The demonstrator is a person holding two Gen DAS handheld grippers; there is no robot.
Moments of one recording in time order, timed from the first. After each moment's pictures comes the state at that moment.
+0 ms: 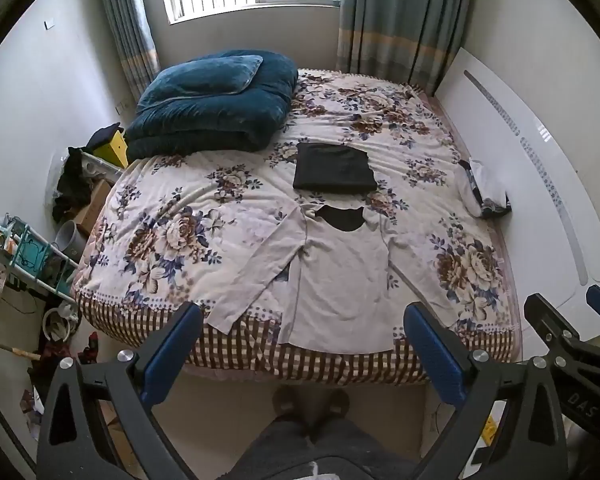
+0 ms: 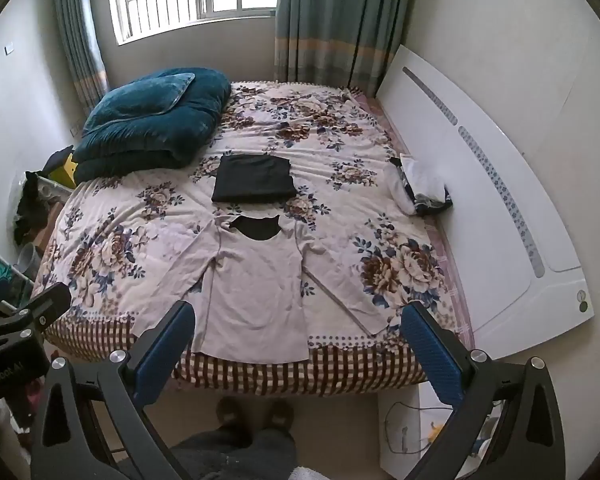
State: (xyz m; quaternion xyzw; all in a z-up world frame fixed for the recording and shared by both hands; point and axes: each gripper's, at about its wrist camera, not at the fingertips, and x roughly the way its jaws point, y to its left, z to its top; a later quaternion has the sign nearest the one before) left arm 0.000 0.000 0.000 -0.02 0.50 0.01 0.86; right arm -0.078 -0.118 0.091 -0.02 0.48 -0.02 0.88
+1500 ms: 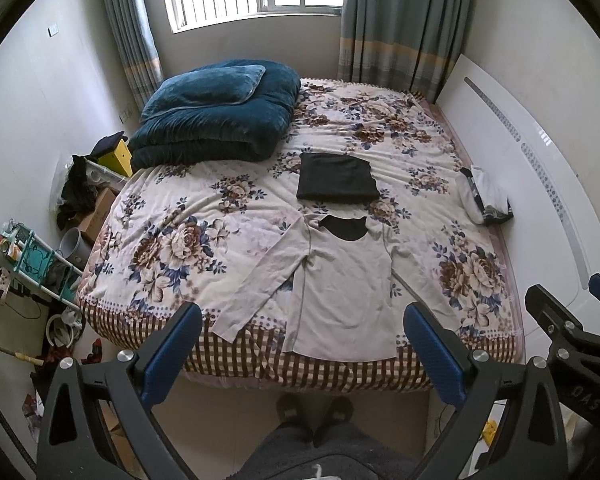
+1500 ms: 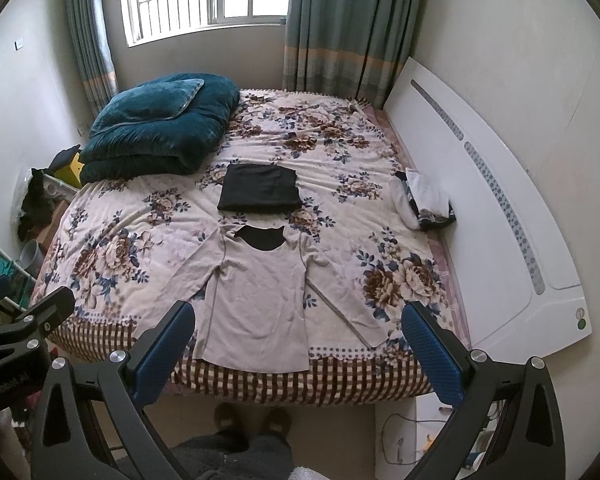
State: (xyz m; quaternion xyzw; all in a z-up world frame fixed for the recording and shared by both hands) left arm 0.012 0.014 0.018 -0.01 0.49 0.01 0.87; right arm -0.068 -0.118 0.100 -0.02 0.48 -0.02 0.88
